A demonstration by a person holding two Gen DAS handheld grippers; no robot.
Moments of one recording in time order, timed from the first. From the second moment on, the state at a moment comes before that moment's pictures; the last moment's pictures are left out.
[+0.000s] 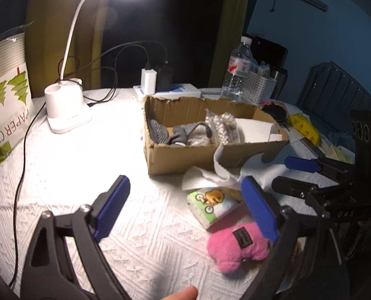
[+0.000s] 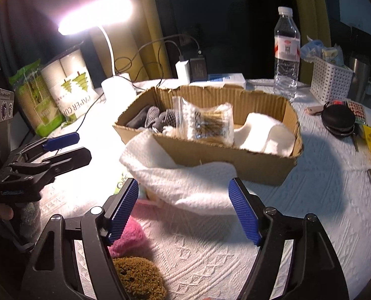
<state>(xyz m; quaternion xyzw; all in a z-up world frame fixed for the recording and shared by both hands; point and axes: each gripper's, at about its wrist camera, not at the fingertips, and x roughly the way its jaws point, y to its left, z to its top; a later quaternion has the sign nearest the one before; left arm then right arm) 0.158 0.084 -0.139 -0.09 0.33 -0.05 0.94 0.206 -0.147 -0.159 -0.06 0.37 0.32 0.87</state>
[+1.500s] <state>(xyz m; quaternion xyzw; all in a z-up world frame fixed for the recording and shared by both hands) 0.181 0.078 -0.175 -0.12 0.38 -0.07 0.92 0.238 -0.149 -0.198 -0.01 0.41 0.30 0.86</state>
